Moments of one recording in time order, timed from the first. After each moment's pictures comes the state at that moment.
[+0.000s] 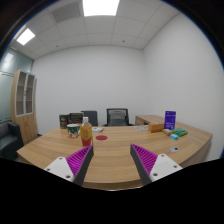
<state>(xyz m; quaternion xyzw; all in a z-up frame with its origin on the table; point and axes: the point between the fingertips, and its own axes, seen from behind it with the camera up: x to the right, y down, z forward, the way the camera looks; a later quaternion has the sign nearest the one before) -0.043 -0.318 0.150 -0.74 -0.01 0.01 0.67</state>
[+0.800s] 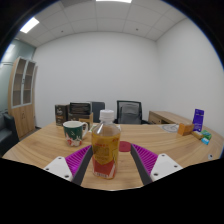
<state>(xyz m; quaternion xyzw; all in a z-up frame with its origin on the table) -0.180 -0.055 0.094 -0.76 -0.05 0.00 0.64</state>
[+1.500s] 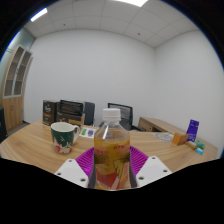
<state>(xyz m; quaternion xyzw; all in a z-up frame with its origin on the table) -0.189 0.004 0.096 -0.75 -0.03 -0.08 0.66</state>
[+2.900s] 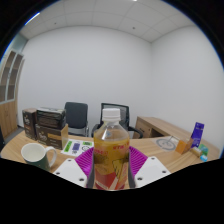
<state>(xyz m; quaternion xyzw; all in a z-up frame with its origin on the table) -0.145 0.129 0.132 -0.76 -0.01 -0.09 0.65</state>
